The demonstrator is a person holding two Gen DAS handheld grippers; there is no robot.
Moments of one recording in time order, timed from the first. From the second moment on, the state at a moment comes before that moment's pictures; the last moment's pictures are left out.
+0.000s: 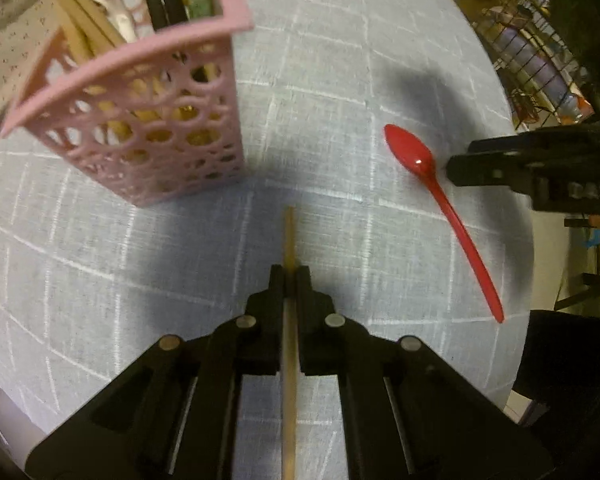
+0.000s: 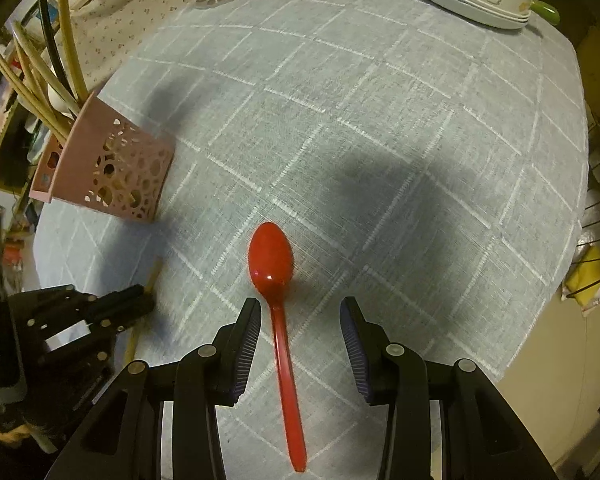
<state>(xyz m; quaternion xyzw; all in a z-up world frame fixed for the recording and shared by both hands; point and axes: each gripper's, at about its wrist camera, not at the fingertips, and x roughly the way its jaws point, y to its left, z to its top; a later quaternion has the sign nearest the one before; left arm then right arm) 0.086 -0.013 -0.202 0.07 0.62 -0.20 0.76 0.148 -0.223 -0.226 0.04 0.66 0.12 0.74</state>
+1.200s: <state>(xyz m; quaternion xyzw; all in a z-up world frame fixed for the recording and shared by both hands) 0.048 0.011 -0.040 0.00 0.39 -0.21 0.90 0.112 -0.184 -0.100 0.01 0.48 0.15 0.86</state>
